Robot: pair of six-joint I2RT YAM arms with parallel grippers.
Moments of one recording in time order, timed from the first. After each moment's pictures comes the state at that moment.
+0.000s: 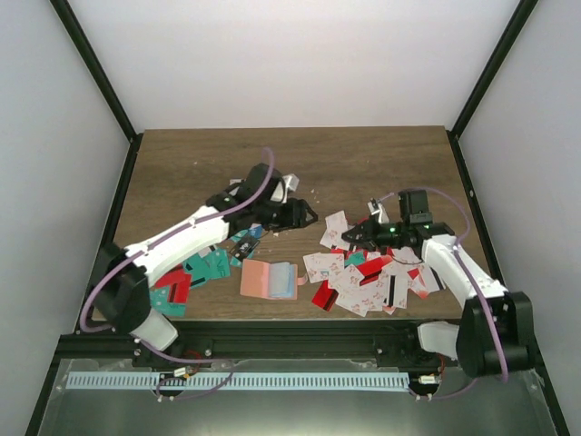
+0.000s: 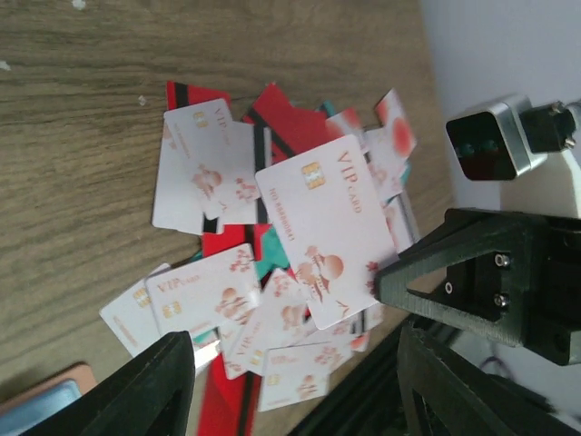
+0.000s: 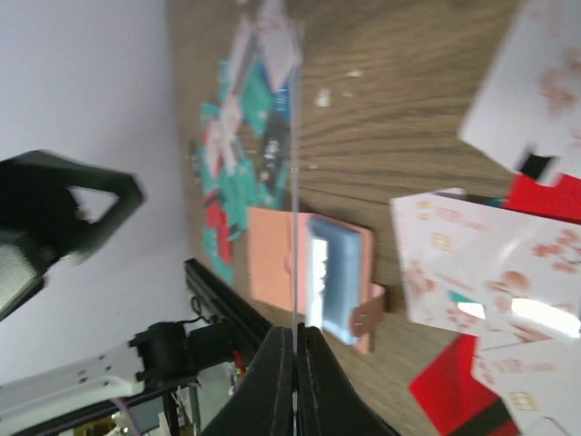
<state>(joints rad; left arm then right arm) -0.73 1.60 1.27 -0.46 0.38 -0.71 0.13 1.26 0.72 -0.48 -0.90 0.54</state>
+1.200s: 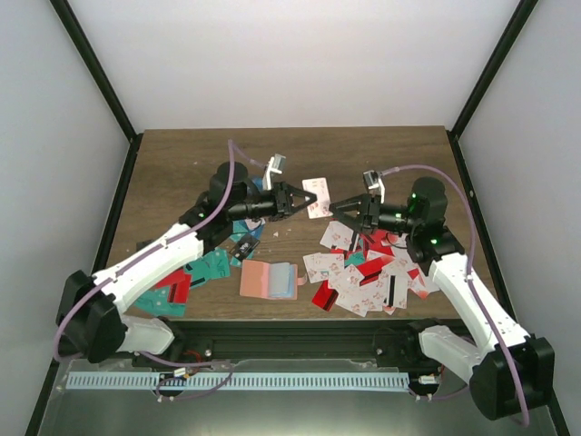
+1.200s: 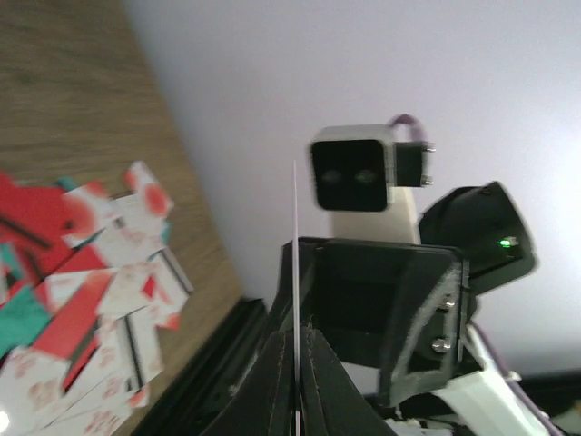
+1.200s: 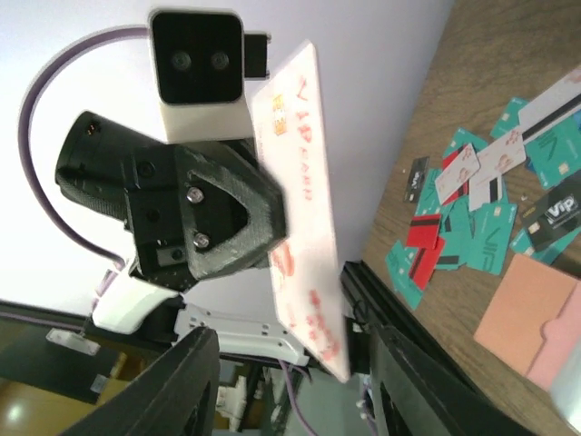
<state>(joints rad) -0.69 1.37 1.06 0.19 0.66 -1.10 0.25 0.99 0.74 0.14 -1.13 1.10</state>
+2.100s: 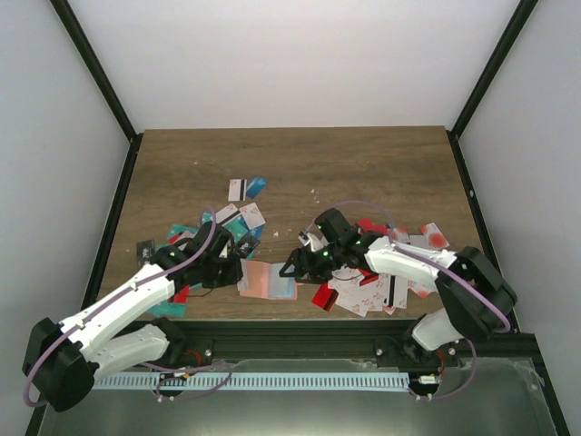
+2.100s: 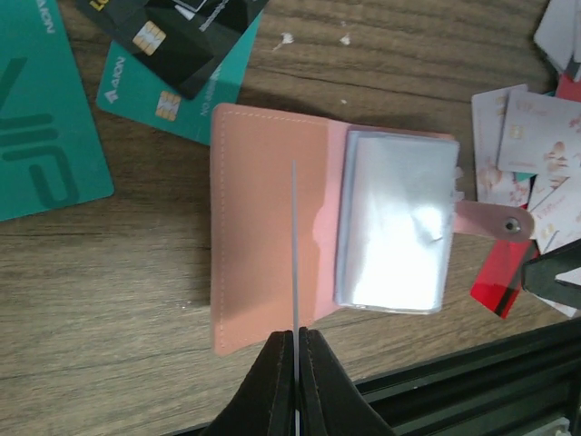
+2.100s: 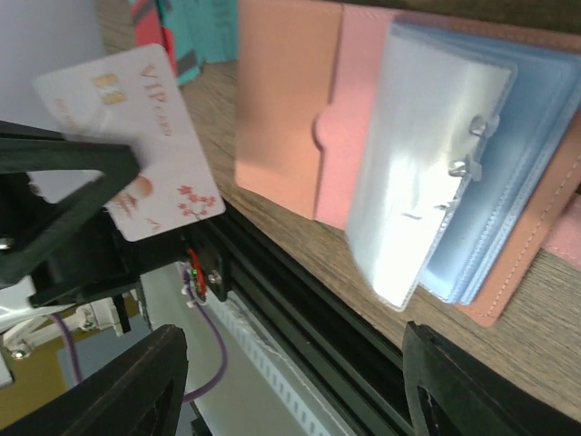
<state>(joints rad) -0.66 1.01 0.70 -0.77 0.15 -0.78 0.74 1.44 0.78 -0.25 -0.73 0.82</state>
